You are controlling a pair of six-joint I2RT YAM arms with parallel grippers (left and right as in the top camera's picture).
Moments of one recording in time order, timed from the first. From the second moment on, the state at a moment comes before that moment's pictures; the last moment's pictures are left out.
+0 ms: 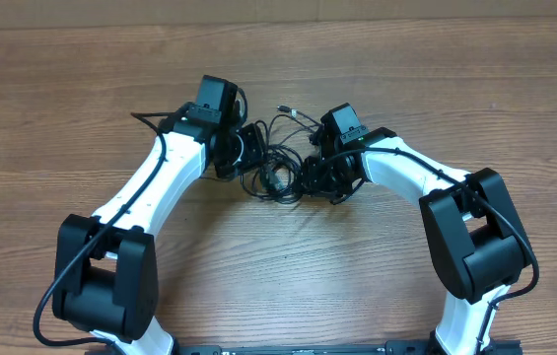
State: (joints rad) left arm -0.29 1.80 1.29 -0.68 0.40 -0.62; right arm 0.43 2.00 1.23 -0.56 -0.48 0.44
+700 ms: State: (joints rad) left arm -0.29 1.88 1.20 -0.83 0.01 -0.46; right arm 0.43 2.00 1.23 -0.56 -0.48 0.44
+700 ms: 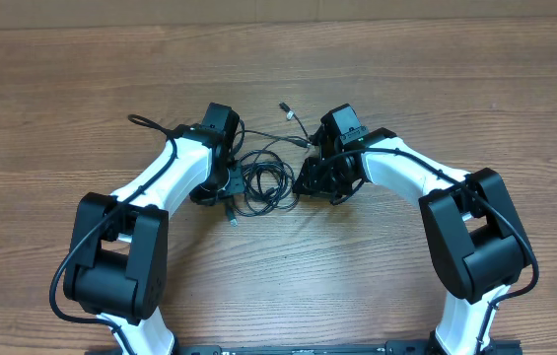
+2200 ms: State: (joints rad) left arm -0.31 1.89 1.30 -0.88 0.16 -0.76; right arm 0.43 2.00 1.22 -0.56 -0.48 0.44
